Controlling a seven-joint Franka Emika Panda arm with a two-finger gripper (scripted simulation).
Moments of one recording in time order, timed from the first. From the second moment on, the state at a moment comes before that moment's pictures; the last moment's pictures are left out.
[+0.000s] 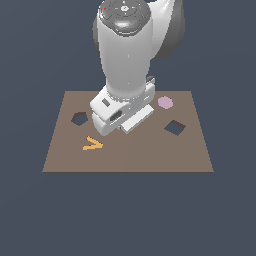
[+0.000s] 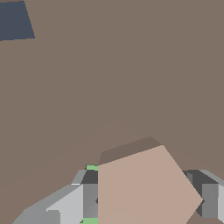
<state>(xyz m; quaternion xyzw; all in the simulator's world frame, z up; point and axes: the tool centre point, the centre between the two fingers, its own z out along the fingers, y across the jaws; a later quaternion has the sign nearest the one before) -0.012 -0.004 0.034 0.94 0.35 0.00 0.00</state>
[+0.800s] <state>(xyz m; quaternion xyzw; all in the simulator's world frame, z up) -0.041 -0.089 0.037 0.82 0.57 0.00 0.00</state>
